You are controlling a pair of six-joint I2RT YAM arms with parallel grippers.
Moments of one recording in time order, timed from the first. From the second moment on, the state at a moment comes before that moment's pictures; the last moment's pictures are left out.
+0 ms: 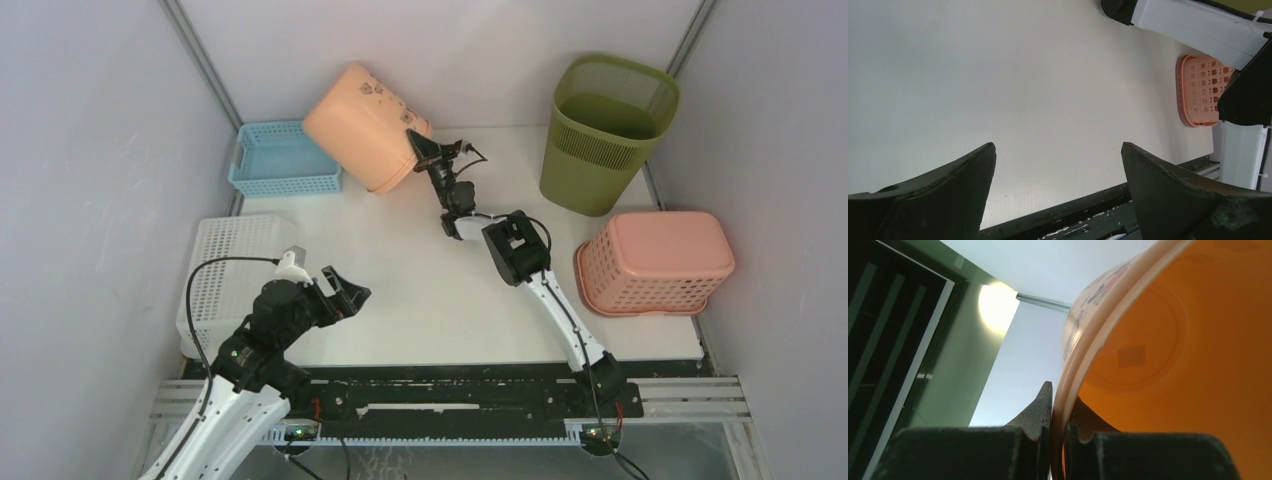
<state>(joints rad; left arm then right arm) -0.47 0.36 0.46 -0.60 0.00 -0.77 0.53 2.89 2.12 1.43 0.04 1.82</state>
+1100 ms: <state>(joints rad) -0.47 0.38 0.46 -0.59 0.00 -0.77 0.48 2.21 1.03 1.06 -0.02 1.63</state>
